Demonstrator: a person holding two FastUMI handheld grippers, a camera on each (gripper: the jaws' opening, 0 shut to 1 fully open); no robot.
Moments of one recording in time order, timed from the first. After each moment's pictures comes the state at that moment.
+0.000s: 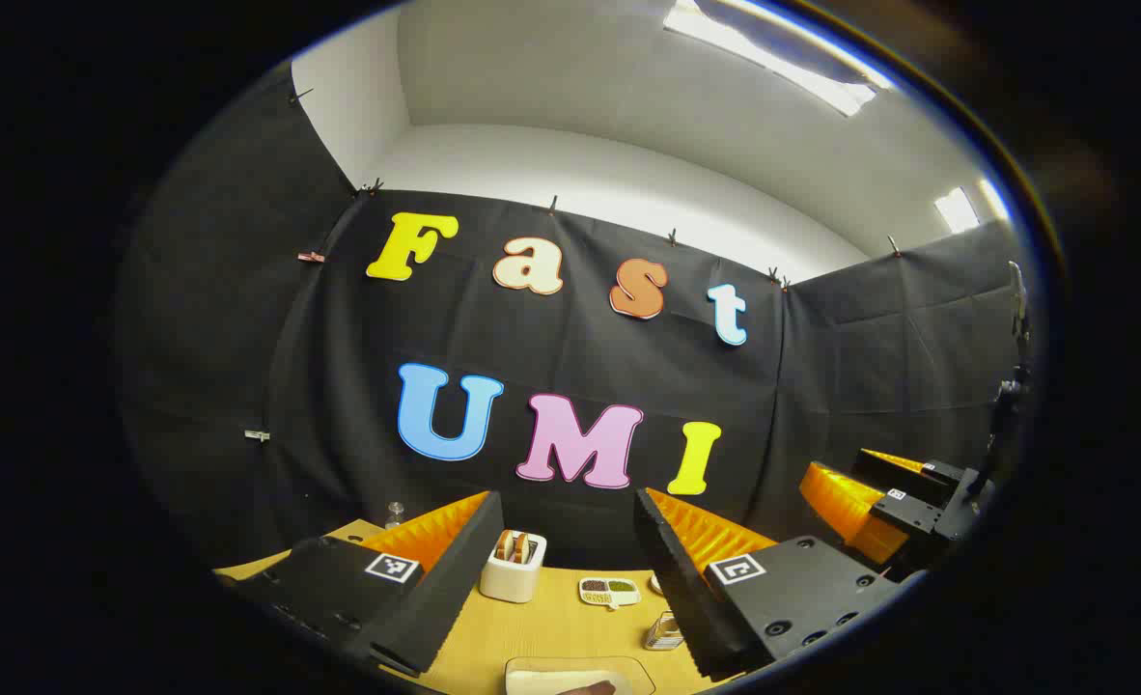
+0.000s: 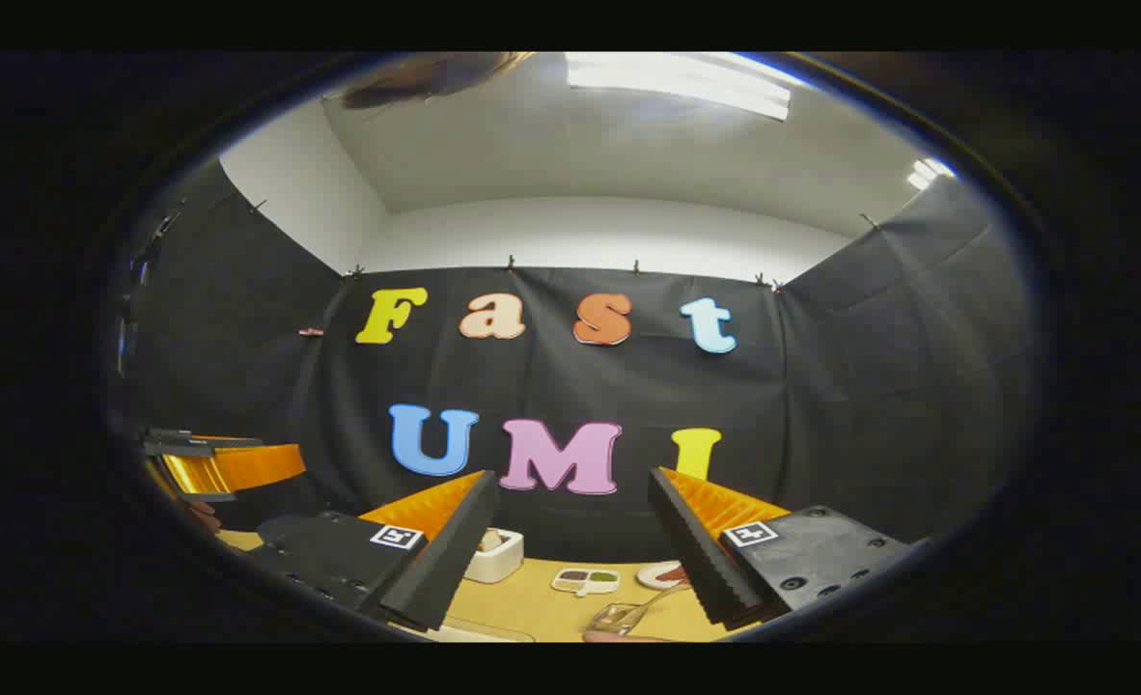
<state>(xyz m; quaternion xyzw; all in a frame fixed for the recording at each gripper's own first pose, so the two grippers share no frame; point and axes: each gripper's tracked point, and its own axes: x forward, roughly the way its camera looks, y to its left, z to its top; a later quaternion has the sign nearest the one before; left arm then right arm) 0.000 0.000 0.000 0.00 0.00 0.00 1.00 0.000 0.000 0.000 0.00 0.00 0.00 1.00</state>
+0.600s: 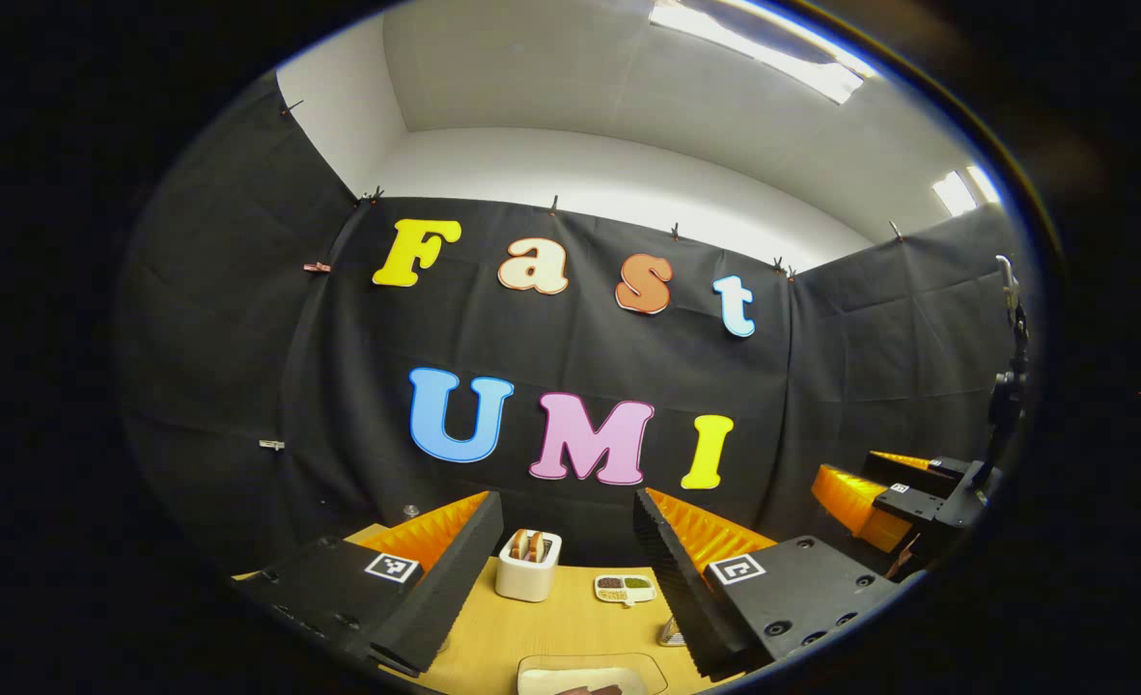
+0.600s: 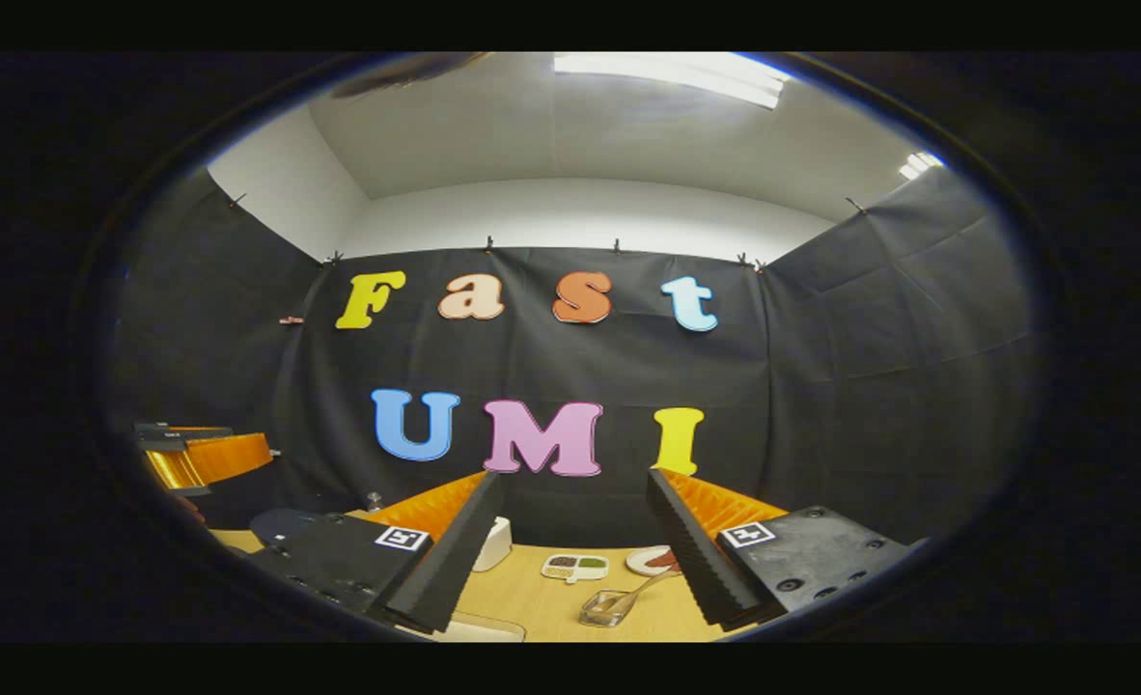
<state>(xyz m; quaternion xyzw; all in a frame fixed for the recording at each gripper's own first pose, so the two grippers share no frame) -0.006 0.006 -0.010 0.03 0.01 0.02 1.00 0.000 -0.005 -0.022 0.00 0.04 -0.01 1.00</state>
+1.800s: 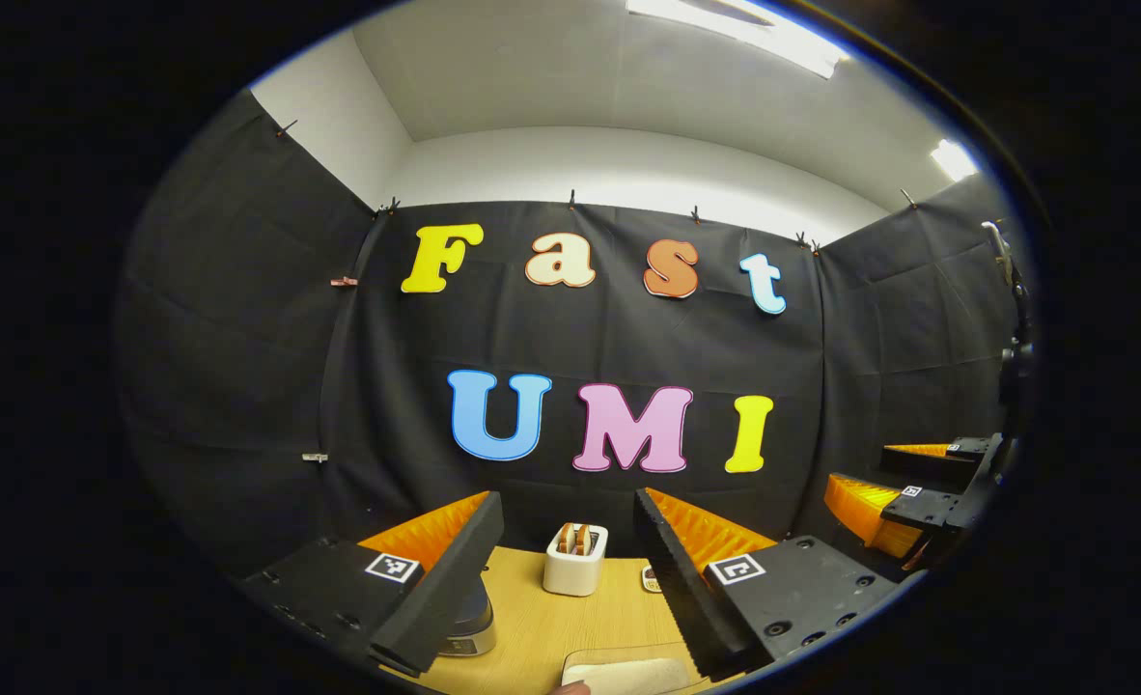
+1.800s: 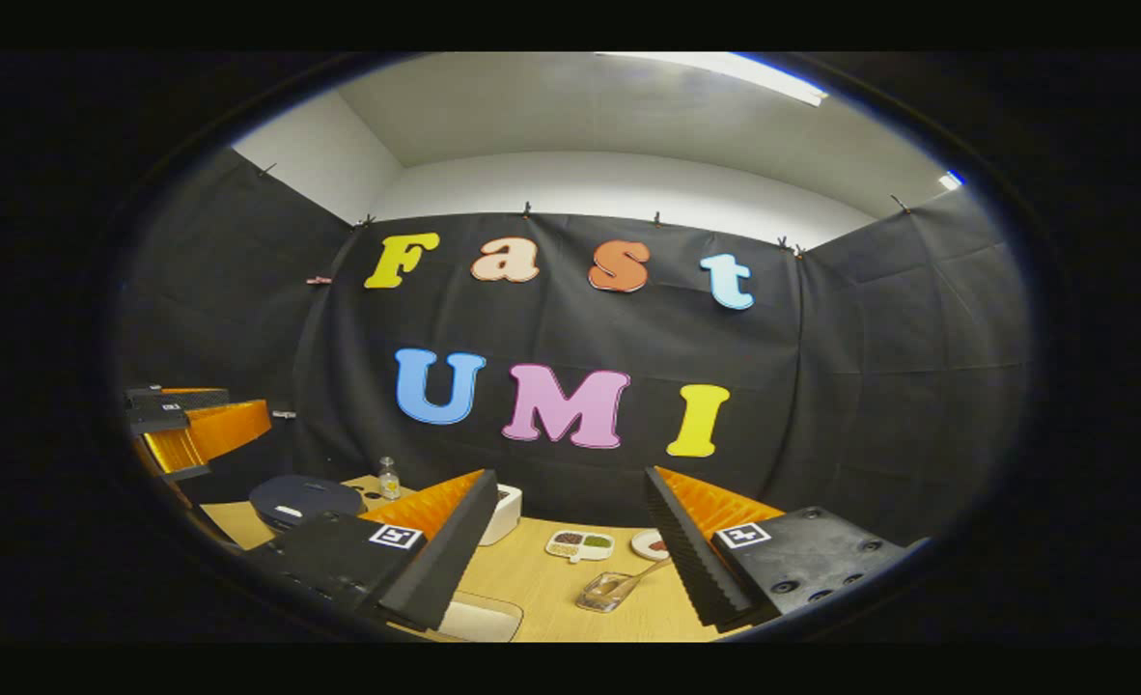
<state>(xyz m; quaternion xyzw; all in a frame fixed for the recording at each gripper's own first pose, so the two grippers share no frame) -0.011 0.028 -0.020 0.06 0.02 0.07 1.00 -0.002 0.027 -0.048 -0.04 0.10 0.03 0.99</state>
